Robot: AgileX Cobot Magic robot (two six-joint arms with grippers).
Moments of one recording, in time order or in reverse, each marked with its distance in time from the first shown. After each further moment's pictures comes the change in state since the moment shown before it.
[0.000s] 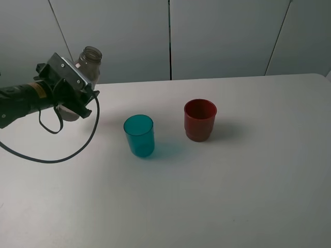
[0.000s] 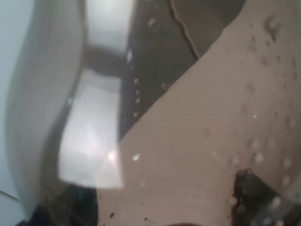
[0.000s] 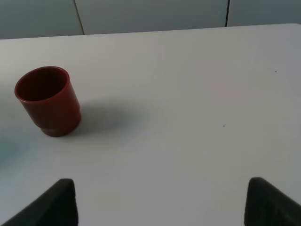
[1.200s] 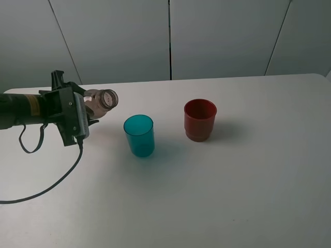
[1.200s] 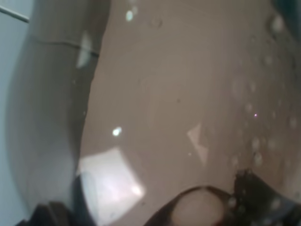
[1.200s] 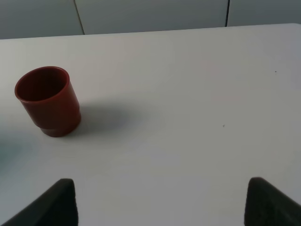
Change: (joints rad) left arm 0.000 -0.089 0.082 0.385 0.142 0.223; right arm 0.000 0.000 0.000 0.000 0.000 0.000
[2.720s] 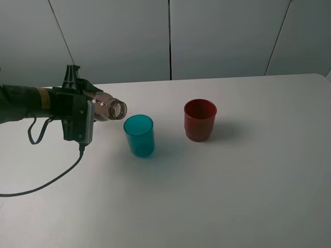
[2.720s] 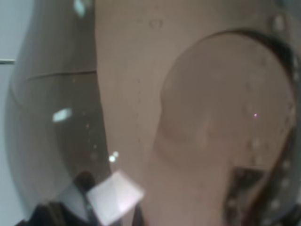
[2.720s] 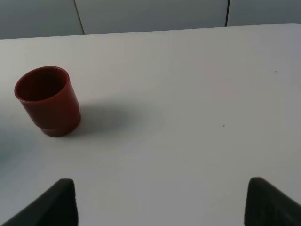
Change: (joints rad) left arm -0.076 0.000 -0.066 -0.053 0.113 0.284; right arm 0.000 0.000 0.000 0.000 0.000 0.000
